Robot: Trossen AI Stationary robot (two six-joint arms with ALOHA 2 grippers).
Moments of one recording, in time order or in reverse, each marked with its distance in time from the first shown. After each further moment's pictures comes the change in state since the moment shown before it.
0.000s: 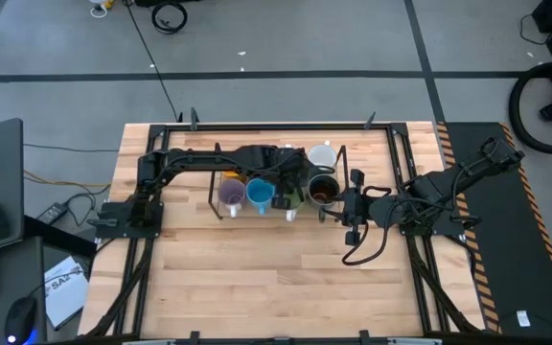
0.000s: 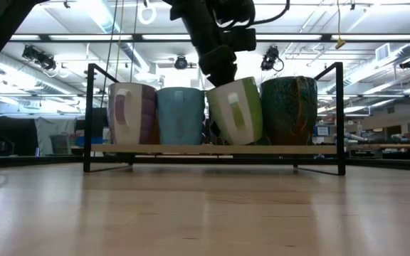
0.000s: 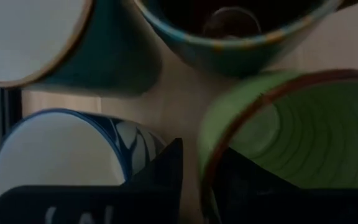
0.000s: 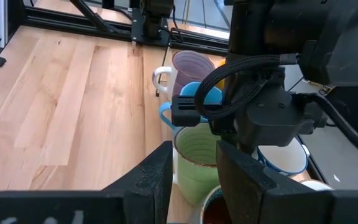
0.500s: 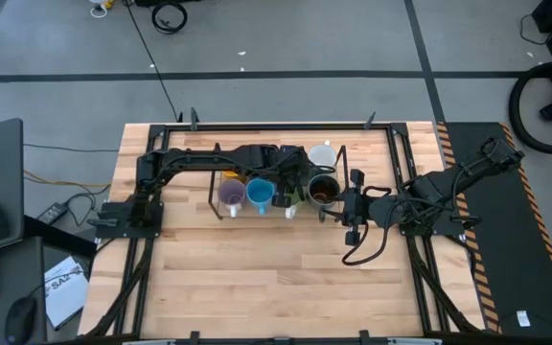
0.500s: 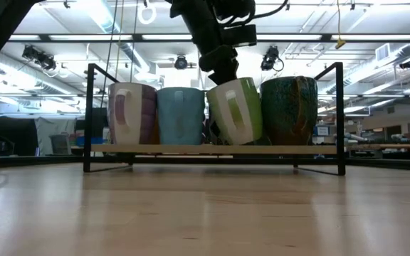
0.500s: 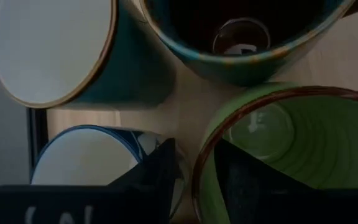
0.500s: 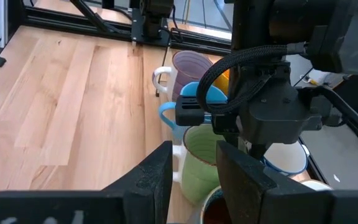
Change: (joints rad) left arm 0.000 -0.011 0.000 0.039 -0.037 0.067; right arm 0.000 0.000 0.000 0.000 0.000 0.000
